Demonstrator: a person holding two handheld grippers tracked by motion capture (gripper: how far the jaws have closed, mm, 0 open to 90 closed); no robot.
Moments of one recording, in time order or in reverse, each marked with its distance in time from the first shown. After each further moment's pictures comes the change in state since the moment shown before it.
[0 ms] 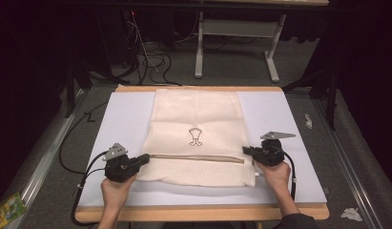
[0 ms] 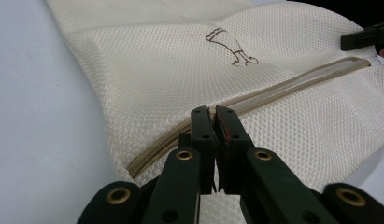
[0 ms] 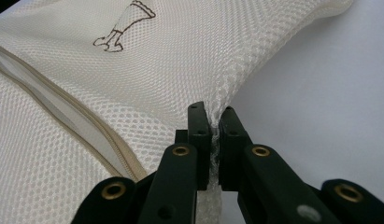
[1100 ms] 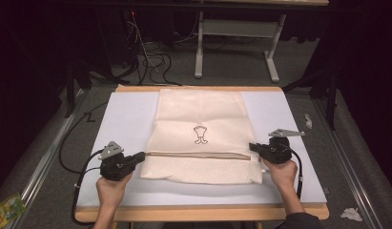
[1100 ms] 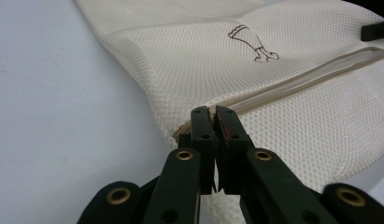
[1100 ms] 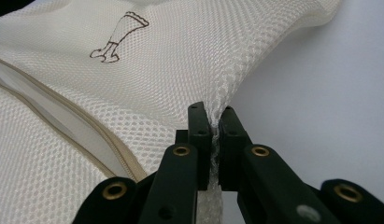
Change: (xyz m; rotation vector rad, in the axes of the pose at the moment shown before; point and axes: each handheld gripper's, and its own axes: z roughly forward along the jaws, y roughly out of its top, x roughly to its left) left arm 0.006 0.004 -0.009 -0.004 0.034 0.011; right arm -0.014 0.003 -0.014 -0.035 -0.030 0.011
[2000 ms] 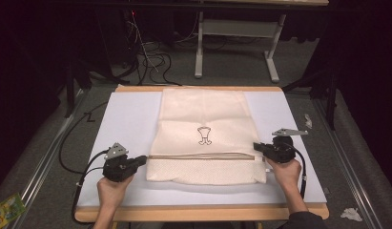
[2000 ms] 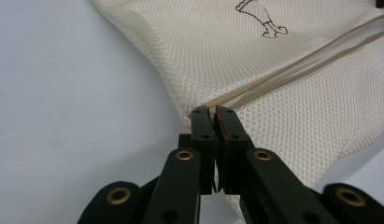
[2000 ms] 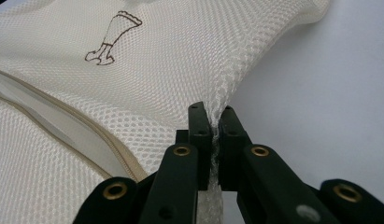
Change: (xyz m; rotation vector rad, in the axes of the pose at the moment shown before) left arm -0.002 -0.006 0.009 0.091 0.003 0.029; right arm -0.012 -0.002 -0.004 0.021 -0.030 0.018
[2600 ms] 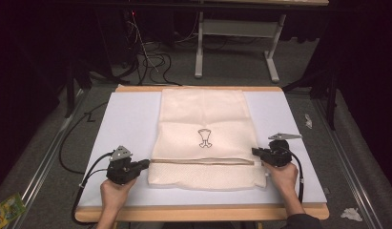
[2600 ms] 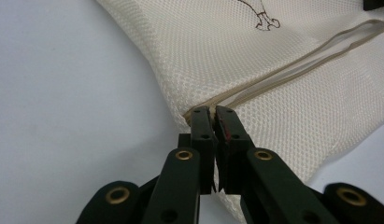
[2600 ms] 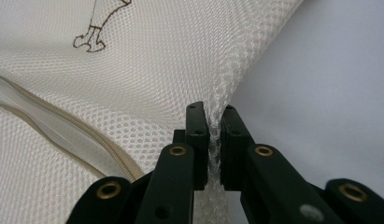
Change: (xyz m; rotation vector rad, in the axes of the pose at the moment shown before) left arm -0.004 -0.007 0.009 0.047 -0.013 -0.011; right arm -0.003 -0.016 0.017 0.054 -0.020 0.019
